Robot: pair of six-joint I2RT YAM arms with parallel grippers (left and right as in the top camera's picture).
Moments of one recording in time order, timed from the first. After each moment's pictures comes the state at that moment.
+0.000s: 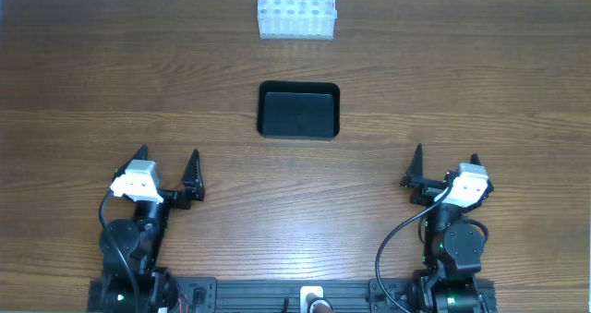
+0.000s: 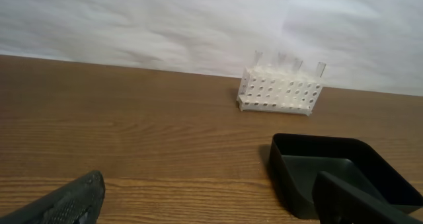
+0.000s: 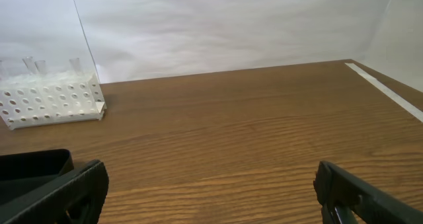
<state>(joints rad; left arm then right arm) -0.03 0.03 0.01 -0.07 0.11 -0.15 0.07 0.02 0.01 -0.05 0.25 0.05</state>
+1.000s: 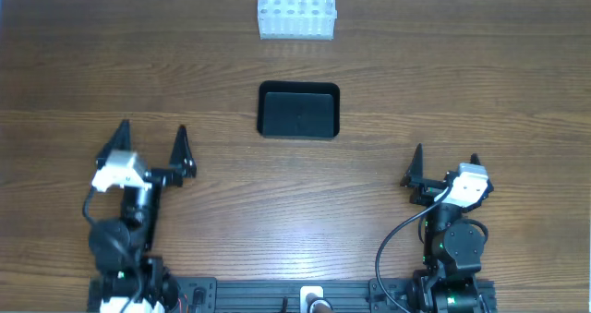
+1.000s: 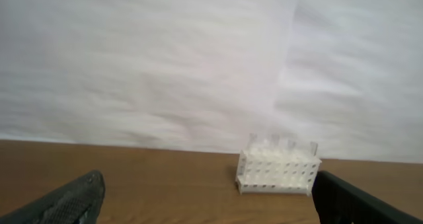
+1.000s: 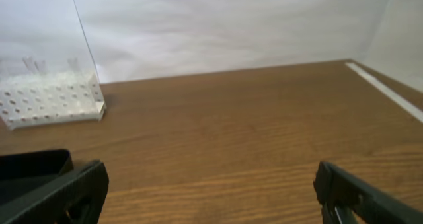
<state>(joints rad) -0.01 0.41 0.04 0.56 0.10 -0.15 0.07 0.02 0.01 -0.05 0.25 0.05</state>
